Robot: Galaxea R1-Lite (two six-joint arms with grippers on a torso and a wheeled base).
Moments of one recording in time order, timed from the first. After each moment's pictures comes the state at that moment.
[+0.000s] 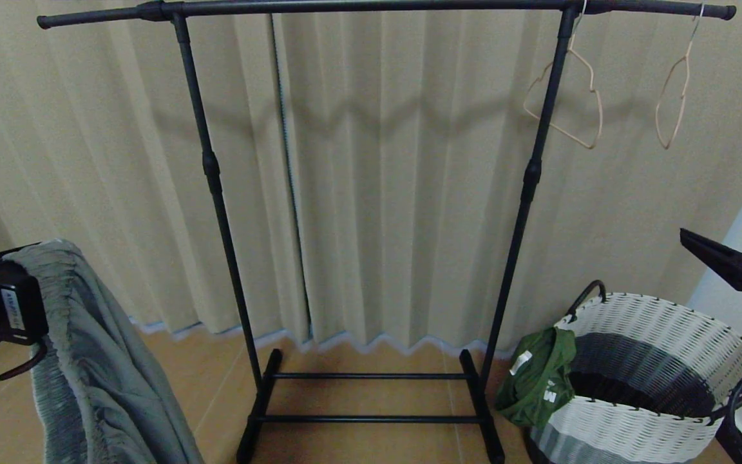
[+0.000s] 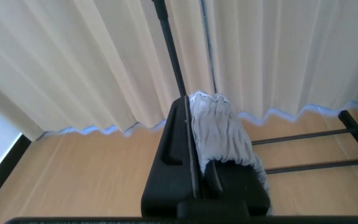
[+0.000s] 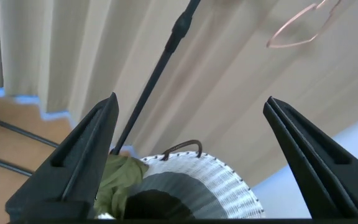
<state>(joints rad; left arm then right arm) -0.16 1.05 -0.60 -0.30 0.17 0.23 -0.06 1.16 -0.63 -0.44 0.15 -0.44</state>
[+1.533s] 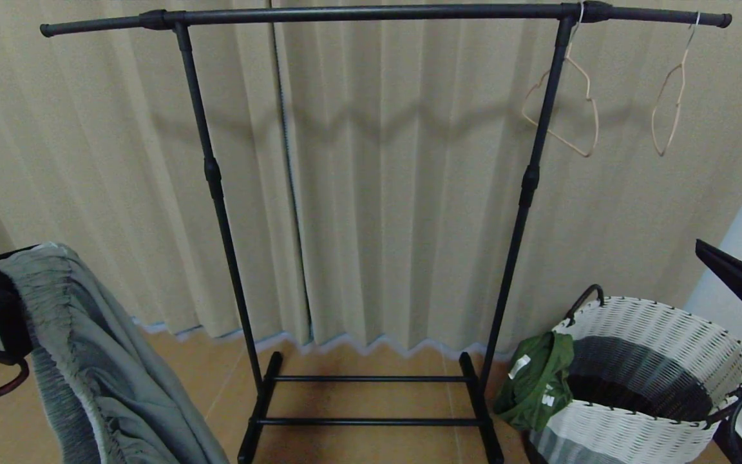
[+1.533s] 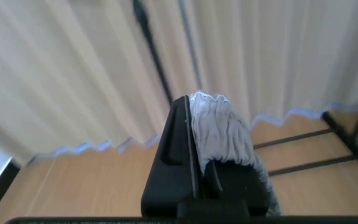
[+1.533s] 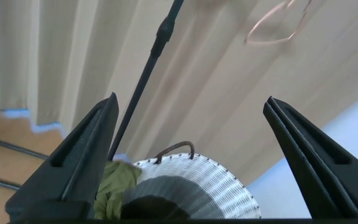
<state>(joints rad) -0.16 0.99 -0.57 -0.31 0.09 0.26 -0.10 1.12 -0.50 -0.59 0.16 -0.40</state>
